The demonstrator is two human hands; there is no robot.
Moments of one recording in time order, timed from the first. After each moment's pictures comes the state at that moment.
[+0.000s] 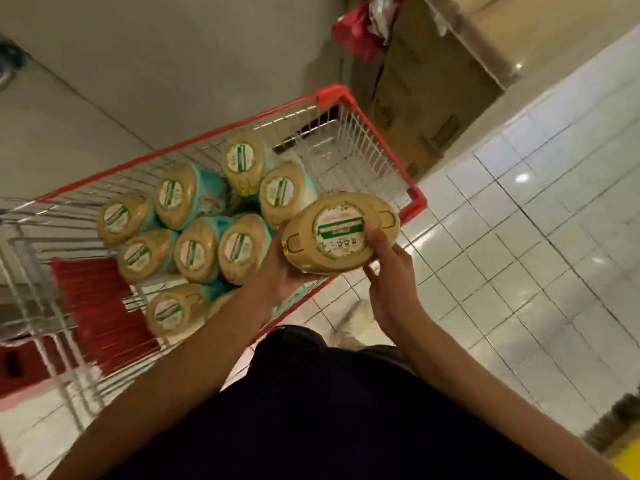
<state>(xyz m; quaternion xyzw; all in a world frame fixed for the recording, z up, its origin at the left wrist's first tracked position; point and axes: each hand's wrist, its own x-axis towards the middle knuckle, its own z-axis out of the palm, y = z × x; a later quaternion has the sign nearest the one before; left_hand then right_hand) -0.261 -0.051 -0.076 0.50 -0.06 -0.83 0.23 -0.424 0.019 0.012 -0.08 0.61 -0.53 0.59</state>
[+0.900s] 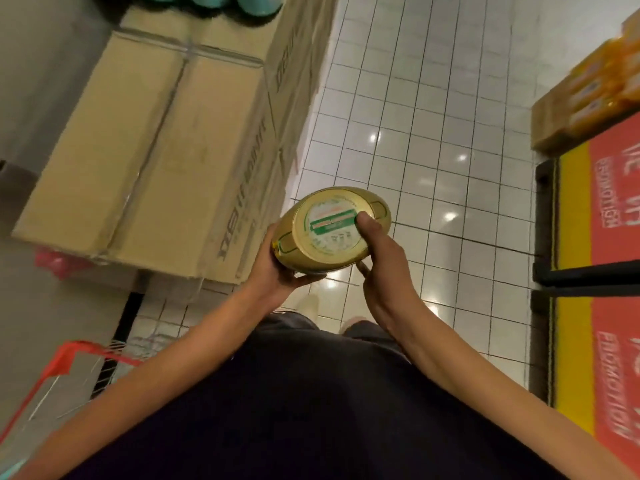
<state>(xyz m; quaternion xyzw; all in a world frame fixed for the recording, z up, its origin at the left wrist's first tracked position) -0.876 -0.208 -0.035 0.39 -0.34 -0.85 -0.02 -0.969 -0.057 0.050 0.07 0.64 -0.67 0.37</state>
